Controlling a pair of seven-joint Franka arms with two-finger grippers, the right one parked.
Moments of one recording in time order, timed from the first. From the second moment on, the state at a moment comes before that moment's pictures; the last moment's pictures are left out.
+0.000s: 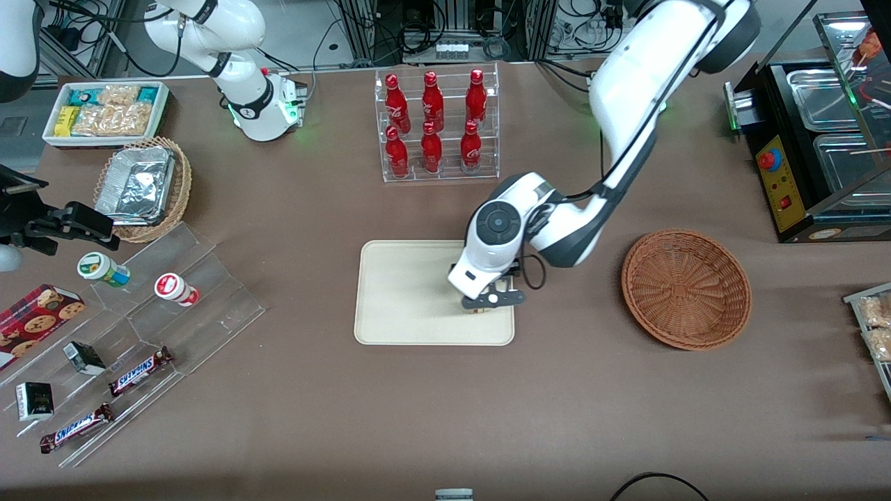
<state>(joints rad) -0.33 0.65 -0.40 -1.52 0.20 2.08 -0.90</state>
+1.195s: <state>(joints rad) 0.06 0.13 -0.30 -1.65 0.09 1.70 -0.45</state>
